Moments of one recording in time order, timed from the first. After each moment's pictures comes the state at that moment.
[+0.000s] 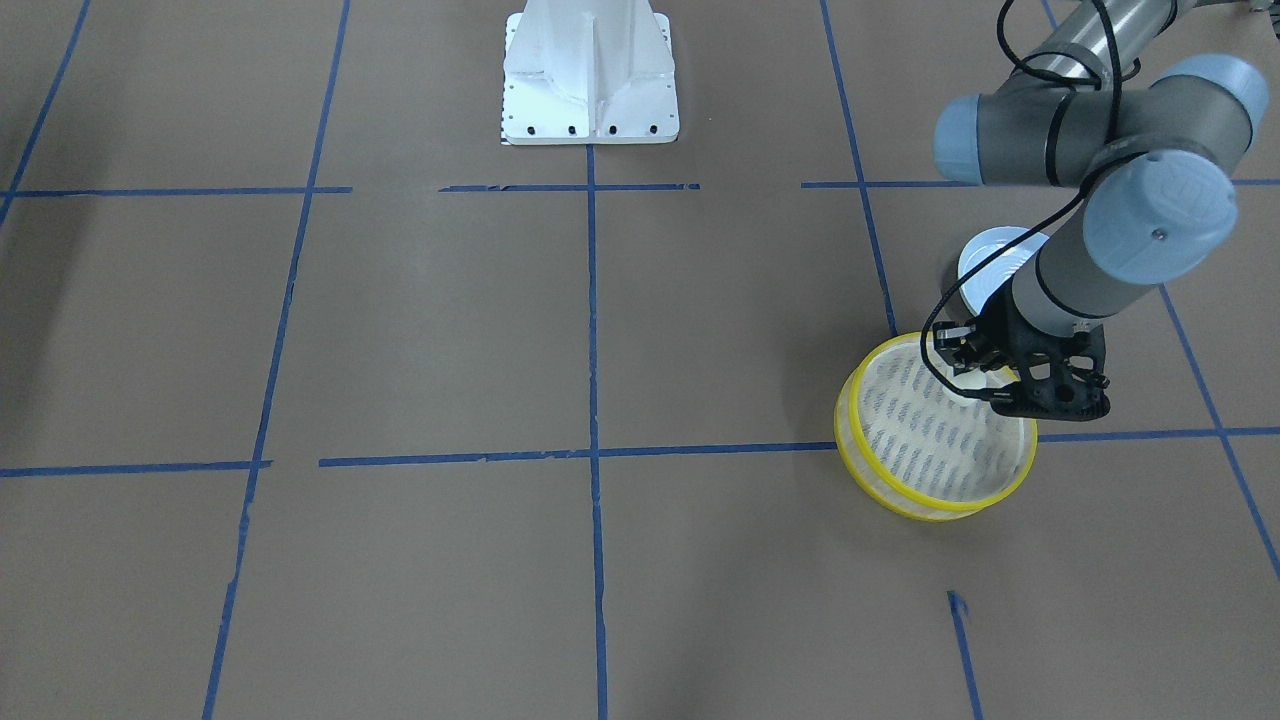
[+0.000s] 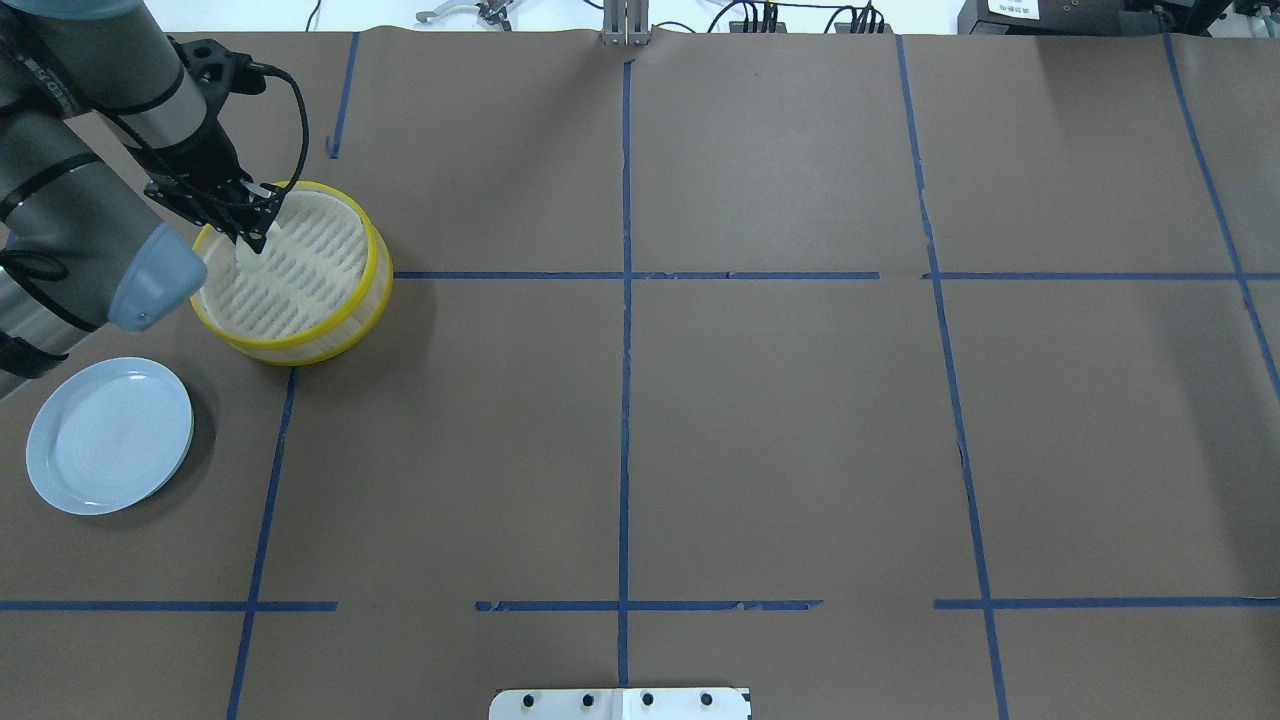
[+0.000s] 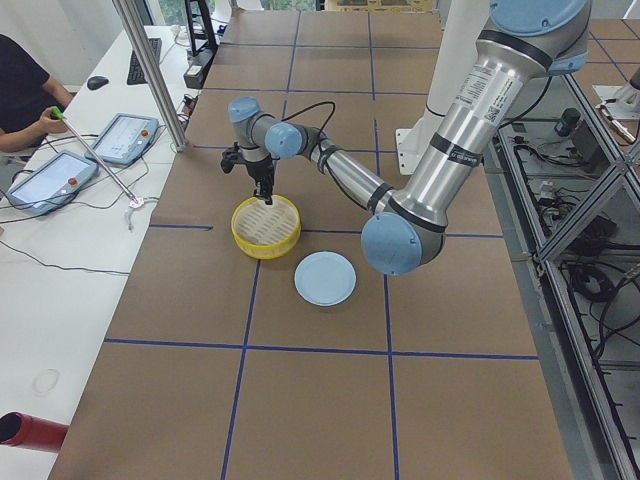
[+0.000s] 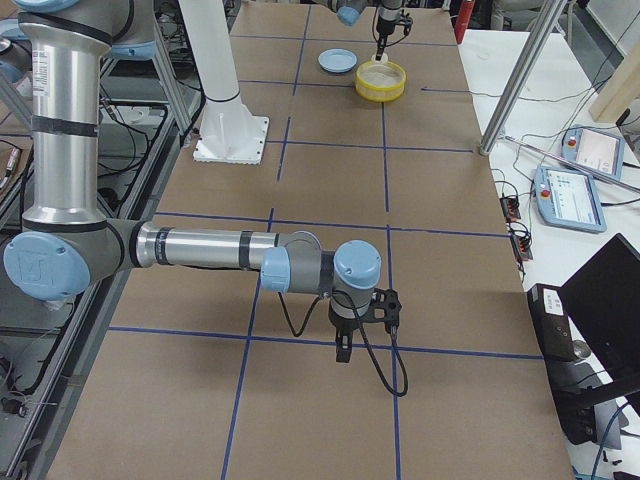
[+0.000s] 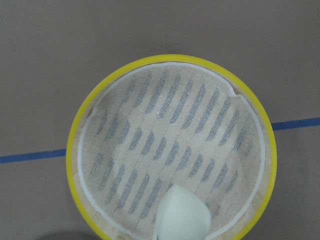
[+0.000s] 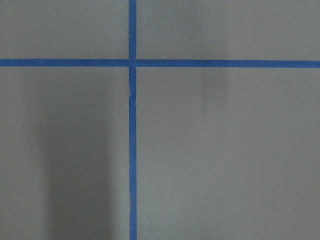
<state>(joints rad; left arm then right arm) -0.98 -2.06 -1.59 -1.46 -2.21 -0.57 1.56 -1.66 1.66 -1.59 2.29 0.00</state>
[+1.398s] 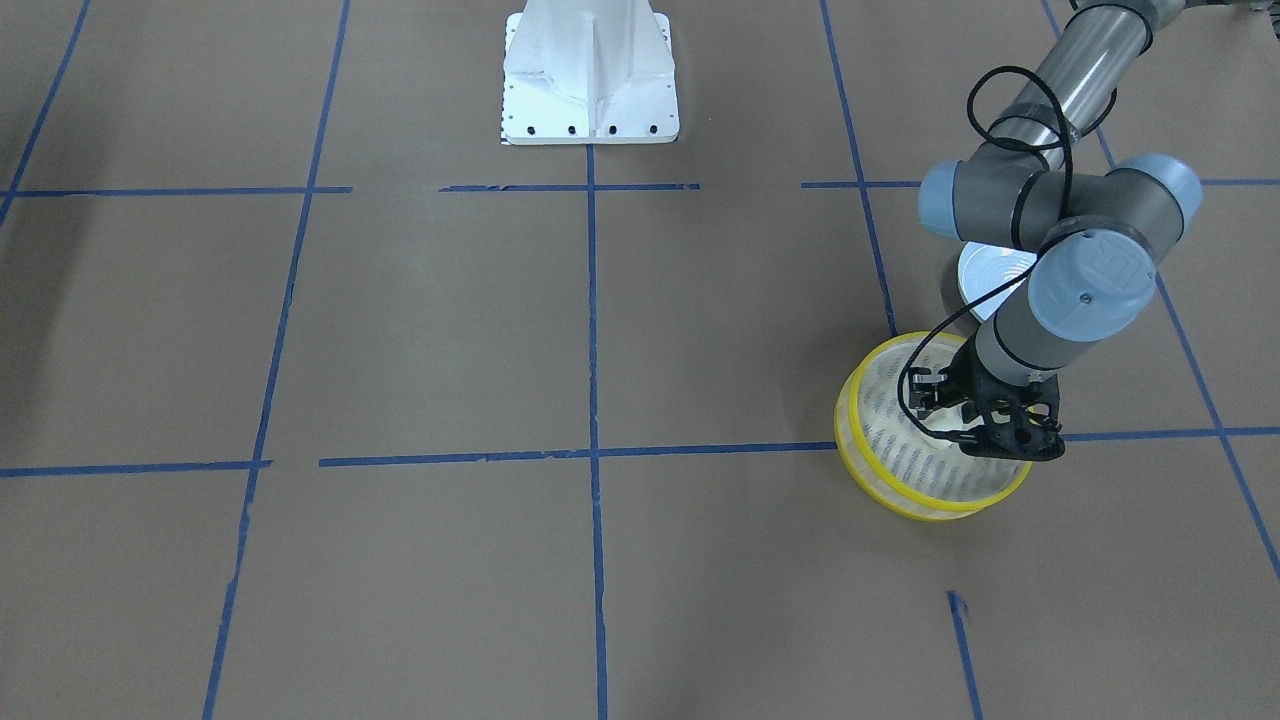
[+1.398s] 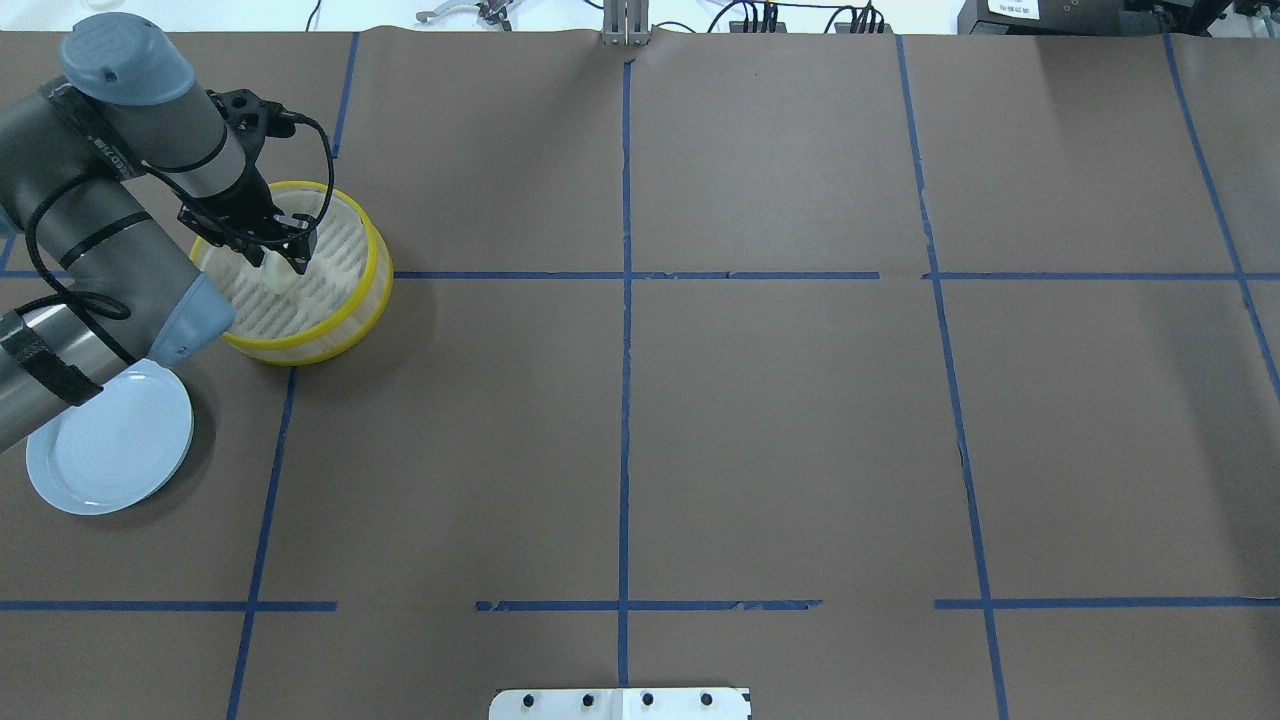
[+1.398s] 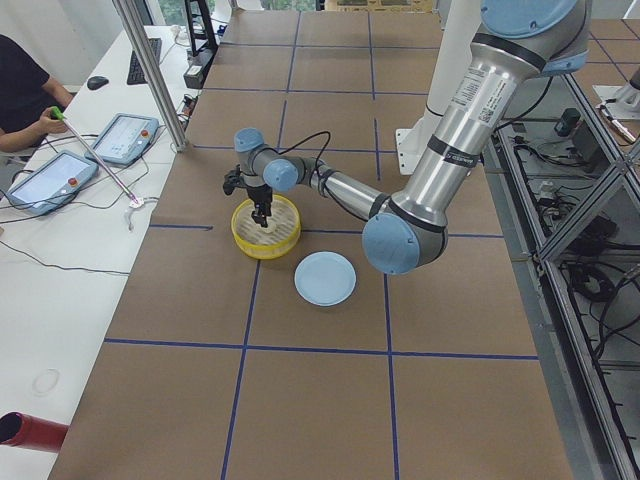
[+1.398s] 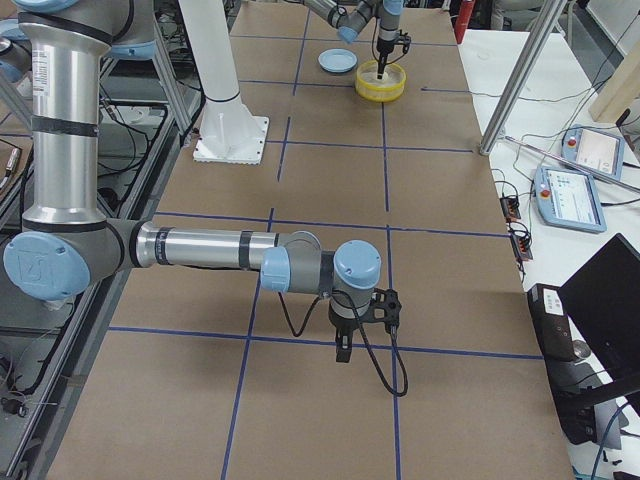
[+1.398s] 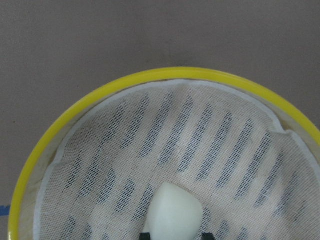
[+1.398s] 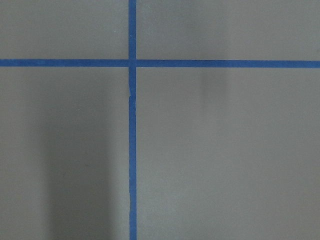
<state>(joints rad) -0.93 -2.05 -1.46 -1.70 -2.14 -0.63 1.56 -1.66 1.66 -1.59 2.29 0.00</state>
